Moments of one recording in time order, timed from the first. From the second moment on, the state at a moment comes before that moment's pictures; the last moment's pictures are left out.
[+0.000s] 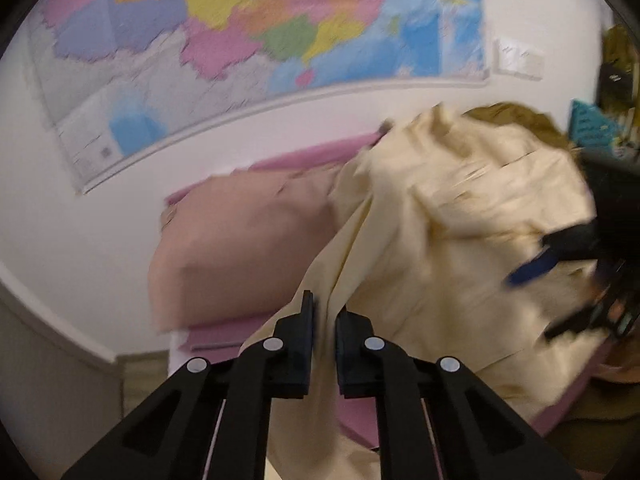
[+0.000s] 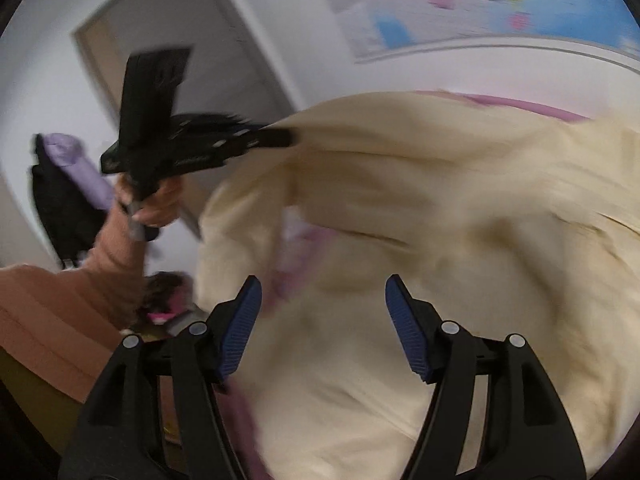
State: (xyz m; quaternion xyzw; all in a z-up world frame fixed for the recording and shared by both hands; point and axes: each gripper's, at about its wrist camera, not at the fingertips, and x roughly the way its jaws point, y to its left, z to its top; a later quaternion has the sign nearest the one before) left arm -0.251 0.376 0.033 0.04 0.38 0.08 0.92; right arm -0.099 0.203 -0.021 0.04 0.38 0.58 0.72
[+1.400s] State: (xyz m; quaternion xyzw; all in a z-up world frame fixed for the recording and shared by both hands) left arm -0.178 0.316 -0.059 -0.02 0.44 -0.04 0.90; right arm -0.026 0.005 0.016 0.03 0.41 0.34 0.85
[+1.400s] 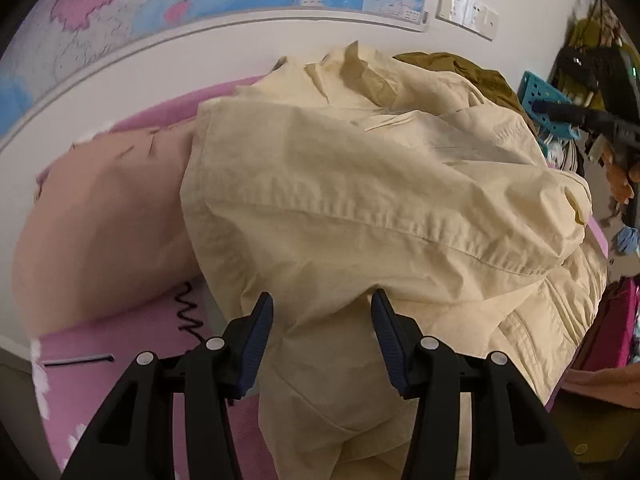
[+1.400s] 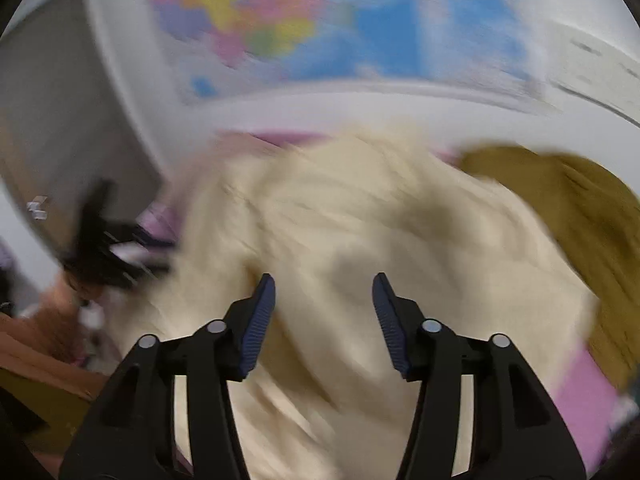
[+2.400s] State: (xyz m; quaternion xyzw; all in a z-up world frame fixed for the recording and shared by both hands) left arm -0.169 0.337 -0.071 -0.08 0.43 -0.04 0.90; right arm 0.114 0.199 -0.032 -0.11 0.46 0.35 0.81
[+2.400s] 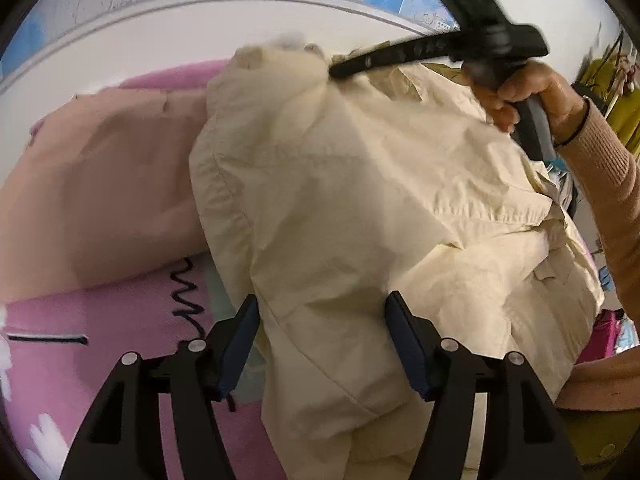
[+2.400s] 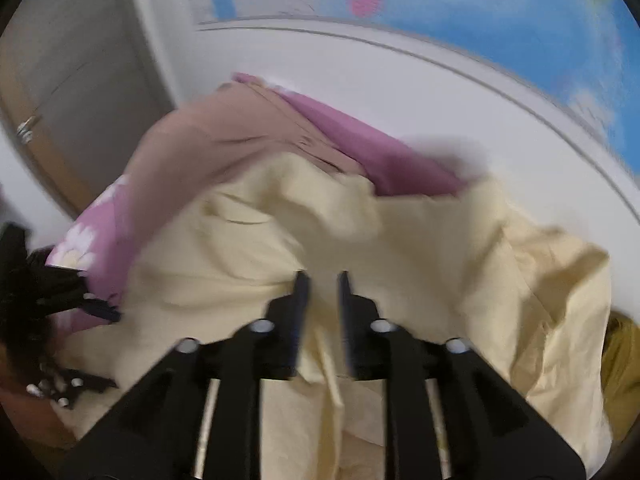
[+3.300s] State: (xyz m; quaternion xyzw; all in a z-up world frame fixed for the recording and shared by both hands) left arm -0.071 0.326 -0.036 -0.07 0.40 -0.03 0.91; right arm -0.088 -0.047 0.018 0.04 0.36 0.25 0.90
